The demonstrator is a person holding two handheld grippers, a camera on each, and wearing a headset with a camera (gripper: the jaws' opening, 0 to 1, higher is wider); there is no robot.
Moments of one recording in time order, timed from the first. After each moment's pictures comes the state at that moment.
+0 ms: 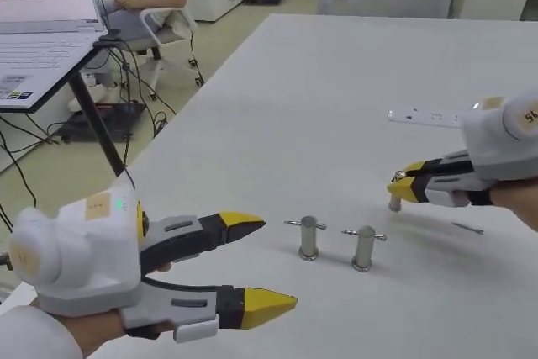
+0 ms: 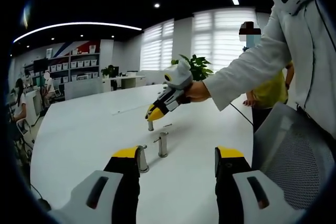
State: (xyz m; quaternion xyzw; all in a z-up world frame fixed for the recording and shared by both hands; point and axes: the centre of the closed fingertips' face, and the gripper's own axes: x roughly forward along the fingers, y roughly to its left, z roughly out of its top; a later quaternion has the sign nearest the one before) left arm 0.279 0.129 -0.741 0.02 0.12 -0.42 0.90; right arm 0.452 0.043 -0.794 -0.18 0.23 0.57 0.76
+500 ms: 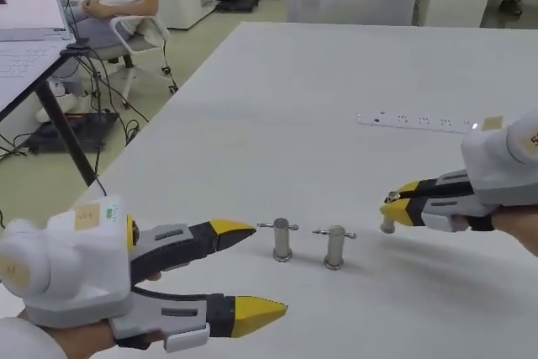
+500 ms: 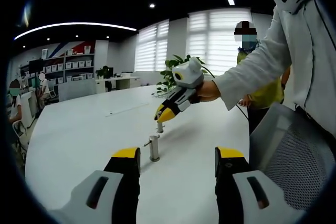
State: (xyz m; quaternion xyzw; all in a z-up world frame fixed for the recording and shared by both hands) left arm 0.278 0.108 -0.742 0.02 0.12 -0.44 0.89; right arm 0.410 0.011 -0.788 -0.18 0.24 0.57 0.77
